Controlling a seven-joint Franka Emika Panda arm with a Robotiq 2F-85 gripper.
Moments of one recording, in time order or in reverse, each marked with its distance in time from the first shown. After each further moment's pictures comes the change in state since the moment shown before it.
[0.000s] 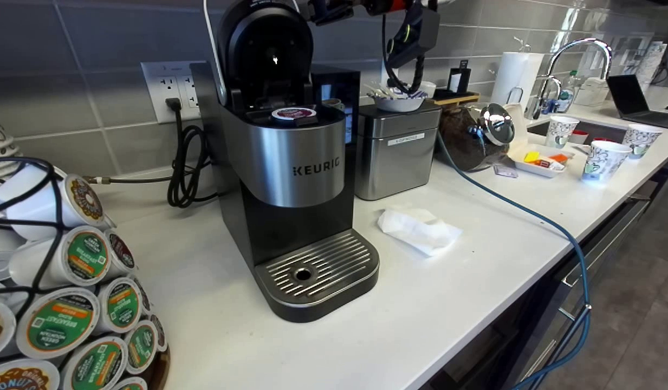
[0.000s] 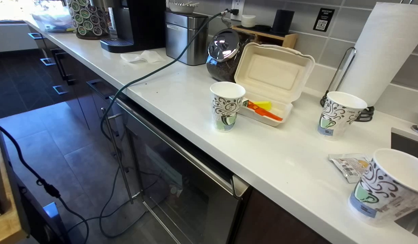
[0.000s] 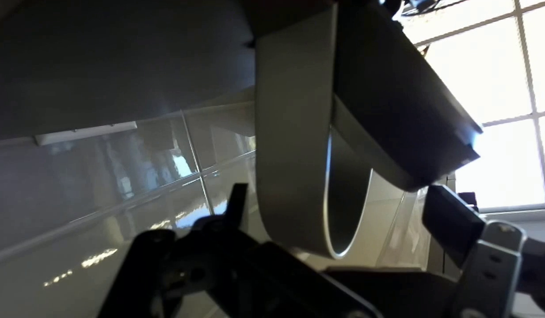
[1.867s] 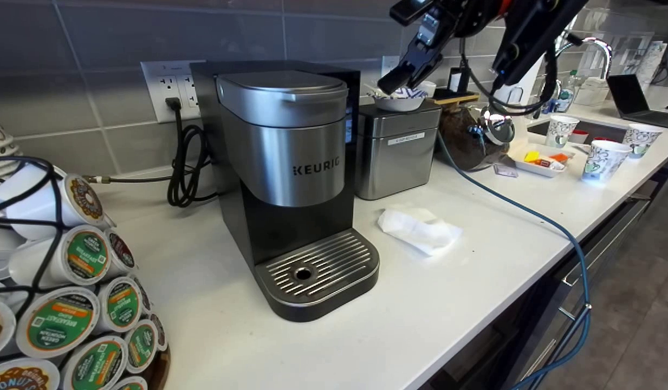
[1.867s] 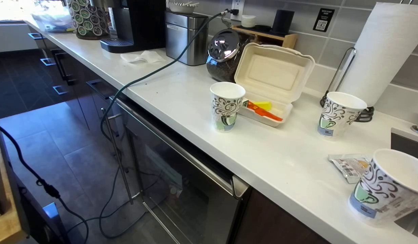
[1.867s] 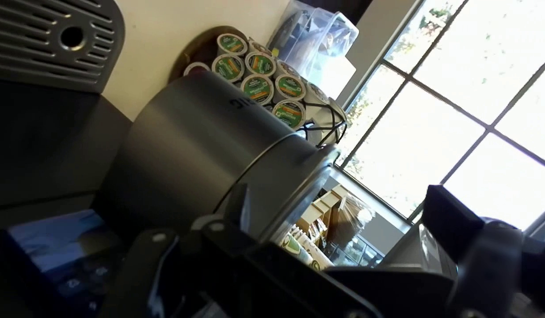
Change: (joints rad) arm -0.093 -0.290 -0.053 -0.375 -0.290 -0.478 0.687
